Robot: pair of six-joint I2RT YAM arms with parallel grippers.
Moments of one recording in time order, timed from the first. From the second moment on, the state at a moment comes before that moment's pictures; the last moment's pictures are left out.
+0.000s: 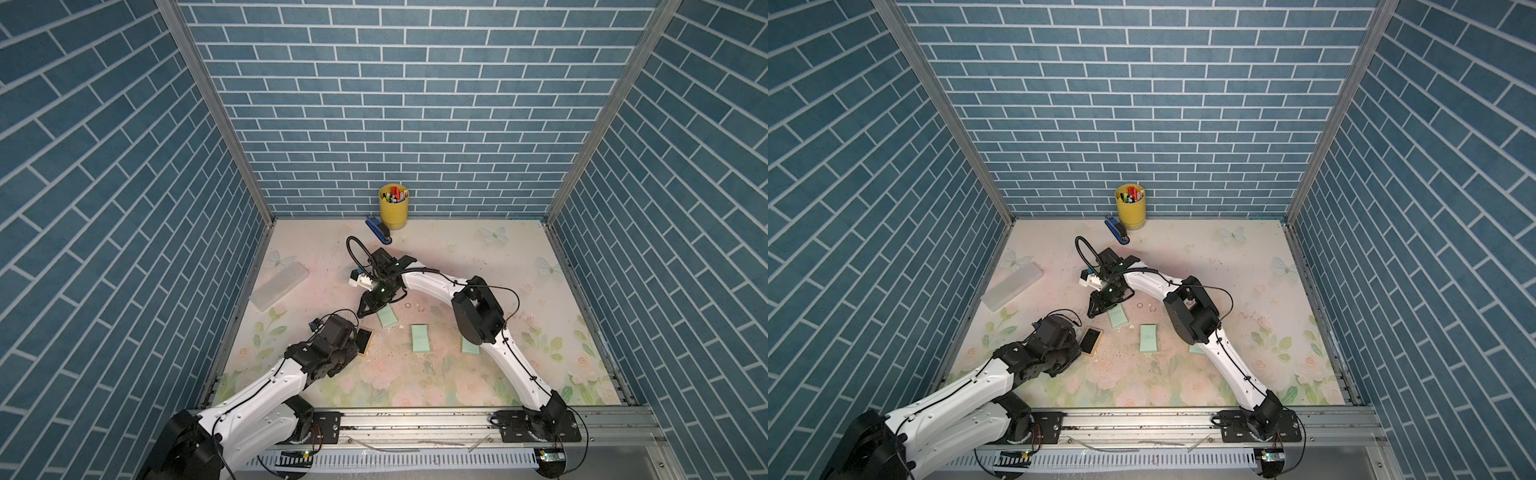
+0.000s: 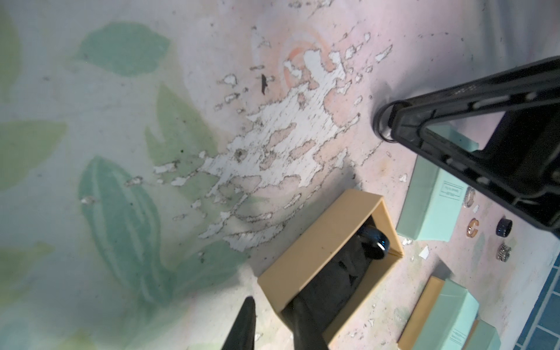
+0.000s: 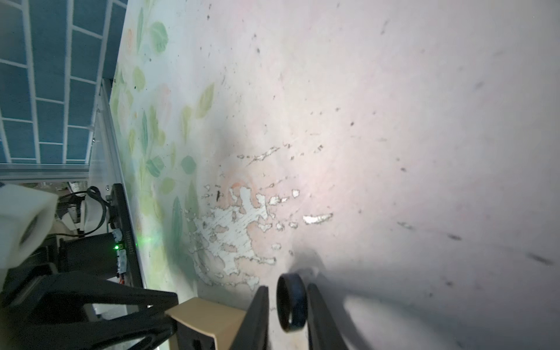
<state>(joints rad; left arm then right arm) -0.59 0.93 0.36 -0.49 -0.06 -1.27 0.88 2.54 2.15 -0.81 -0.69 0.05</state>
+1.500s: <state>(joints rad) -0.59 0.98 0.37 -0.45 -0.06 -1.26 1.05 2.26 1.86 -0.82 -0.37 -0.05</state>
